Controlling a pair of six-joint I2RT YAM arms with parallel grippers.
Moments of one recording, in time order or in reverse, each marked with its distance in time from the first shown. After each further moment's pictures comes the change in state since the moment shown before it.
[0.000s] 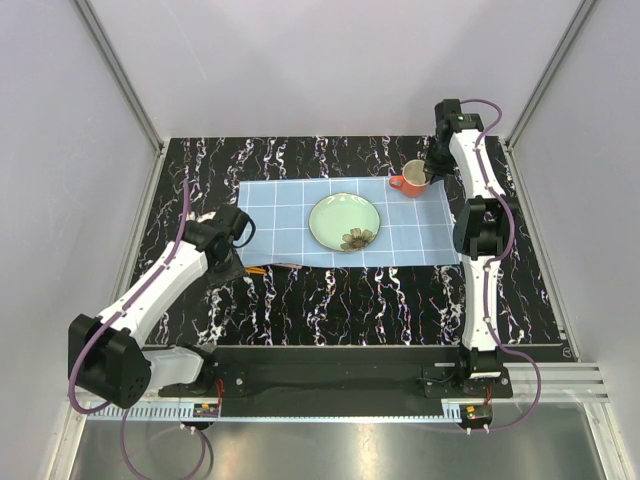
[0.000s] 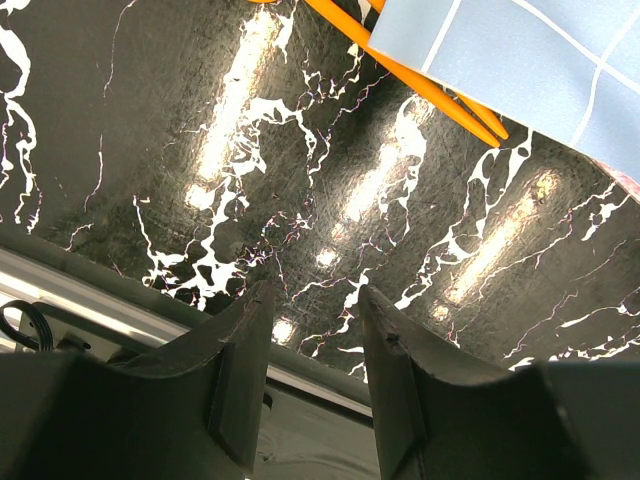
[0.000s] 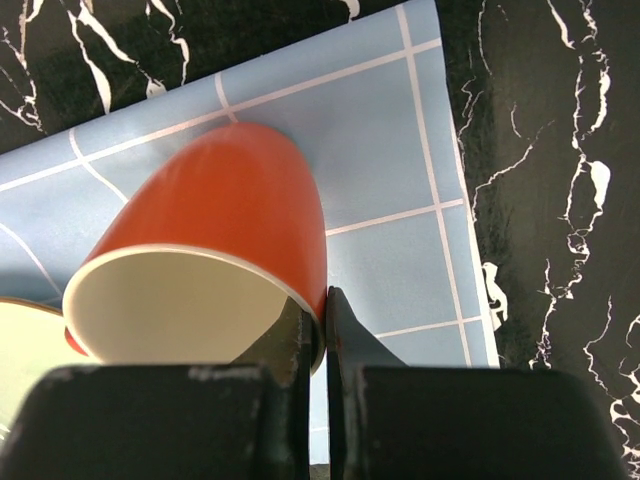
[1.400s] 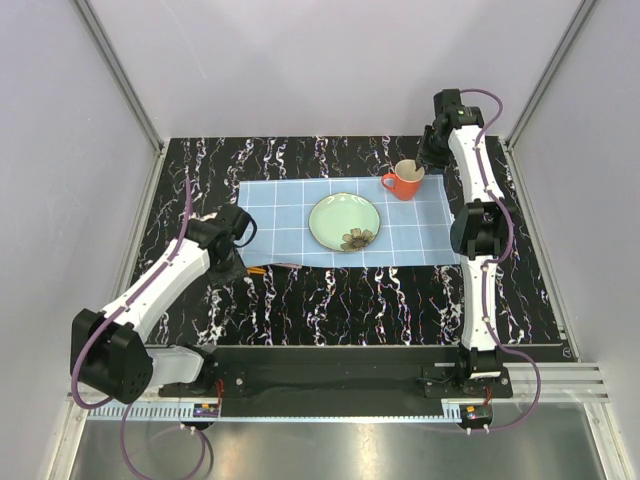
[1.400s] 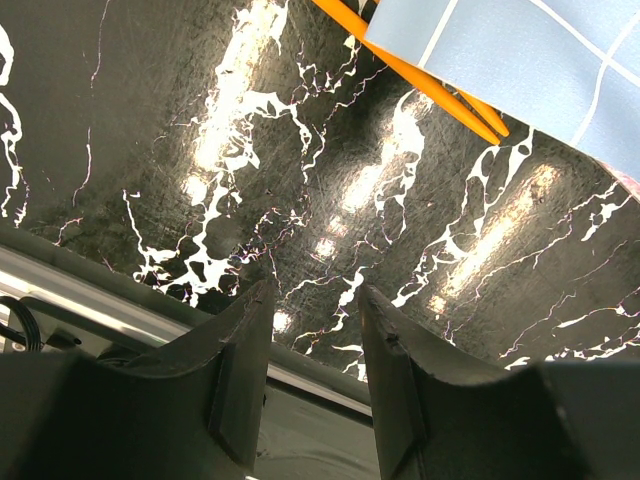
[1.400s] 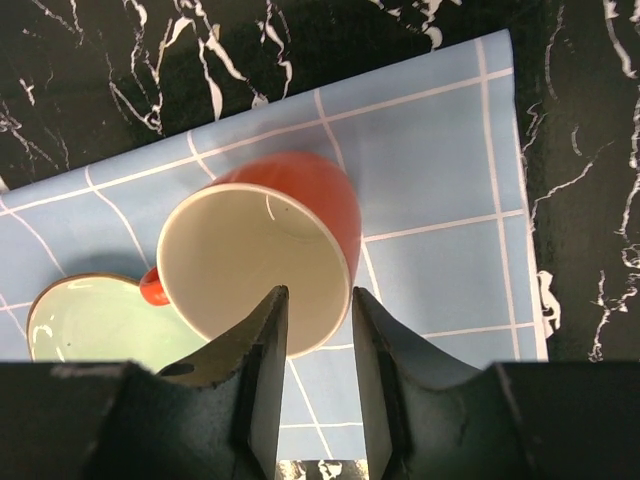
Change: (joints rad) left arm 0.000 0.025 0.002 0.002 0.016 -0.017; right arm 0.018 0.013 0.127 -0.023 -0.071 0.041
